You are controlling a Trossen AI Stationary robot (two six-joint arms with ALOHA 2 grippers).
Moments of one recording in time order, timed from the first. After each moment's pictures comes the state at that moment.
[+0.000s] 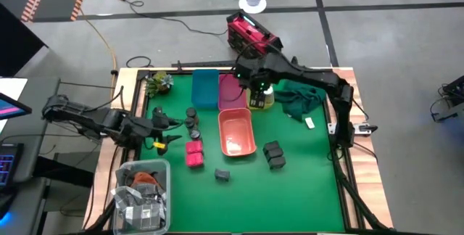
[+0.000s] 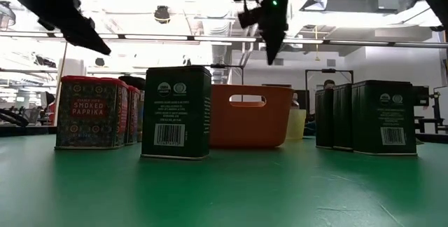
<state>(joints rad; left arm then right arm) -0.23 0.62 0.58 -0.59 -0.43 -0.32 -0.31 1.96 1.99 -1.41 0.28 -0.15</state>
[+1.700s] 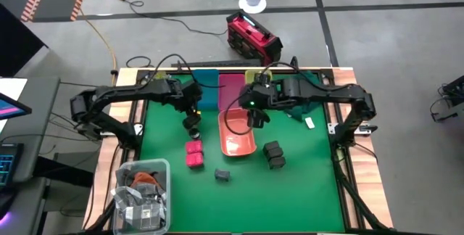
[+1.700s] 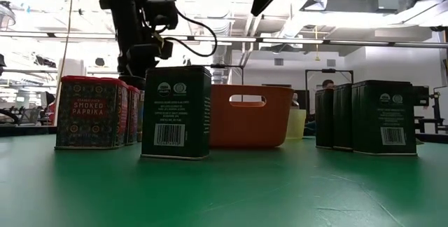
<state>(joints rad) 0.41 1.43 1.02 -0.80 -0.10 -0.14 -0.01 1.73 1.87 -1.16 0.42 -0.05</state>
